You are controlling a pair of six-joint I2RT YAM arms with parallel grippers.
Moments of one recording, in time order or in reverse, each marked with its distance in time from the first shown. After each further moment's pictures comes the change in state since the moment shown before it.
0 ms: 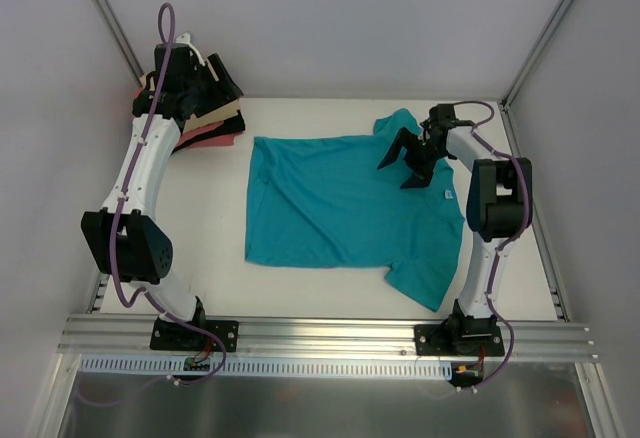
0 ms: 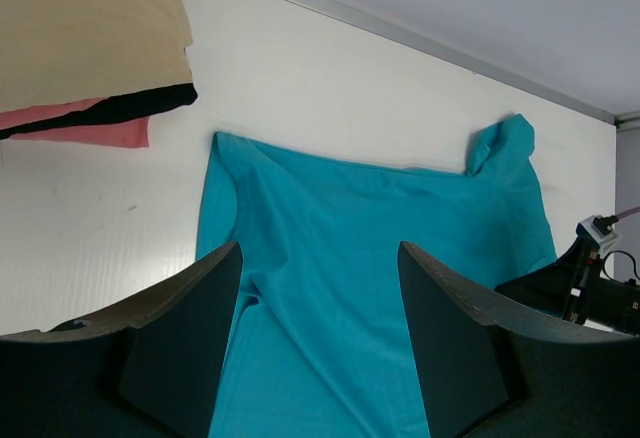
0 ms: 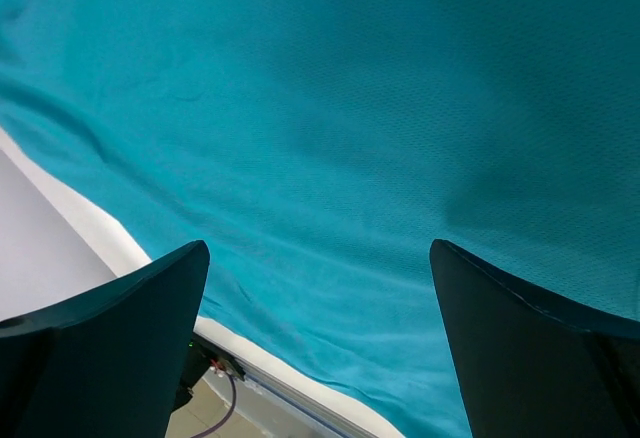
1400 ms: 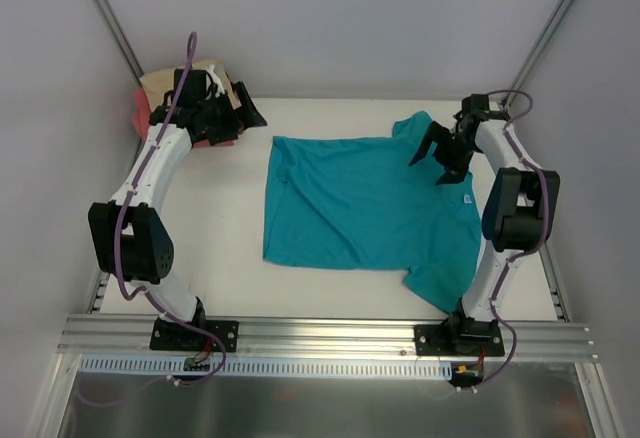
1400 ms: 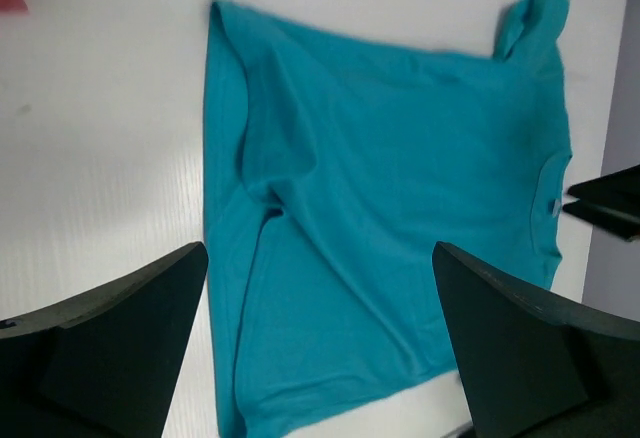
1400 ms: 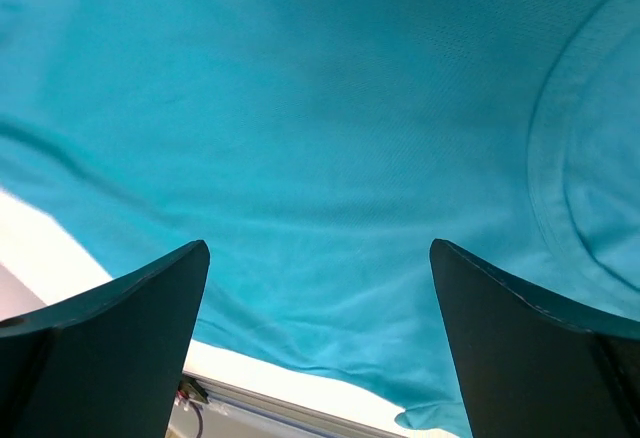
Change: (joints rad) left arm -0.024 0.006 -0.153 0.014 0.172 0.001; right arm -0.122 -0.092 0.043 -0.195 0.173 -0.122
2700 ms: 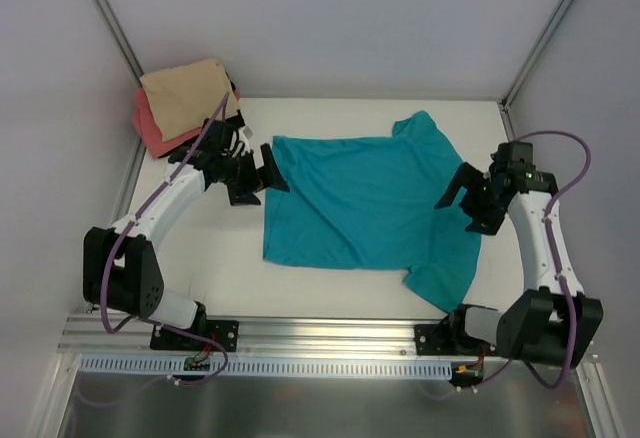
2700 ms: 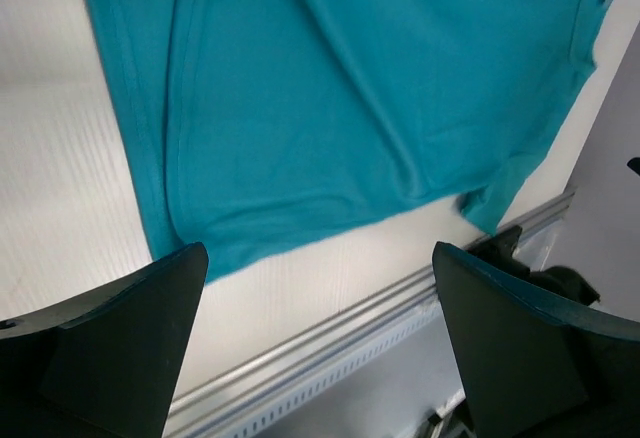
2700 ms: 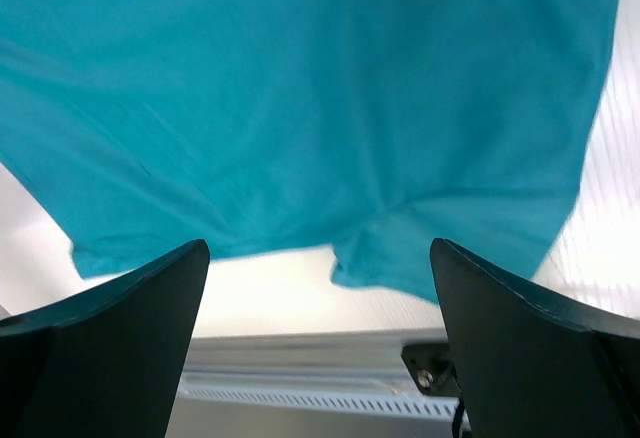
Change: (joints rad) left arm -0.153 -0.237 -0.478 -0.111 0.150 -0.068; right arm -0.093 -0.825 -0.587 -0.134 0.107 -0.008
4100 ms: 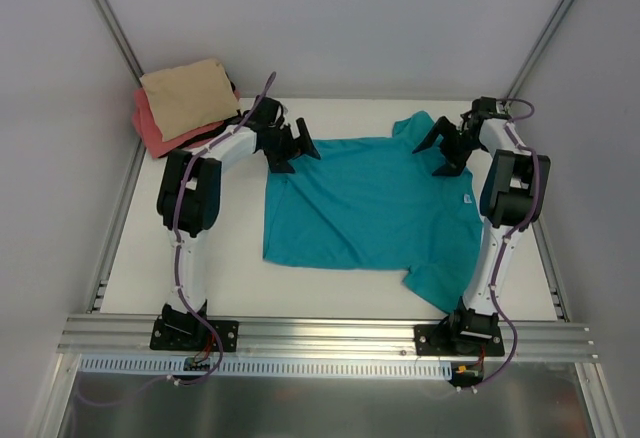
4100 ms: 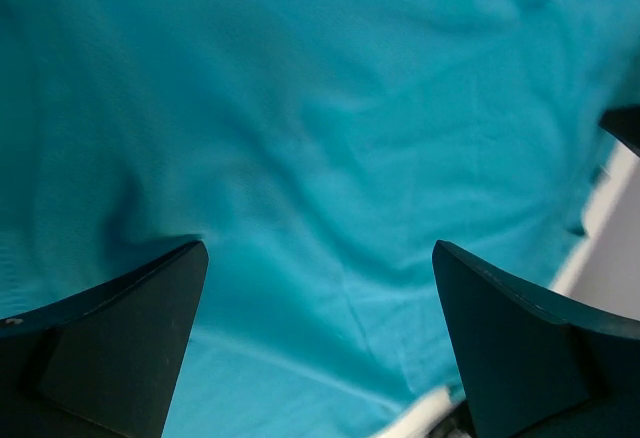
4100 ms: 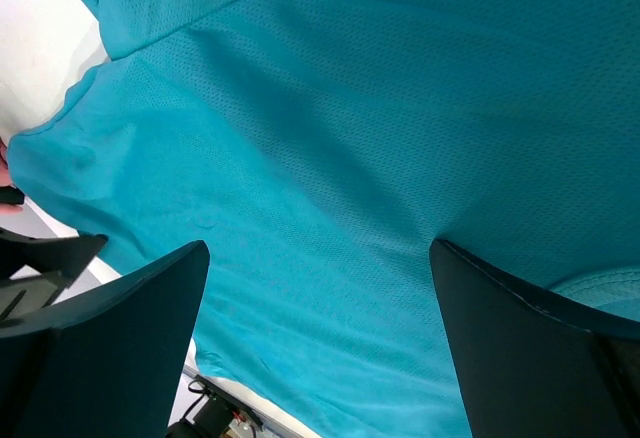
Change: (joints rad) left arm -0.068 0.730 0.551 0.256 -0.036 -0.119; right arm -0.006 1.096 0.782 0.261 -0.286 0.069
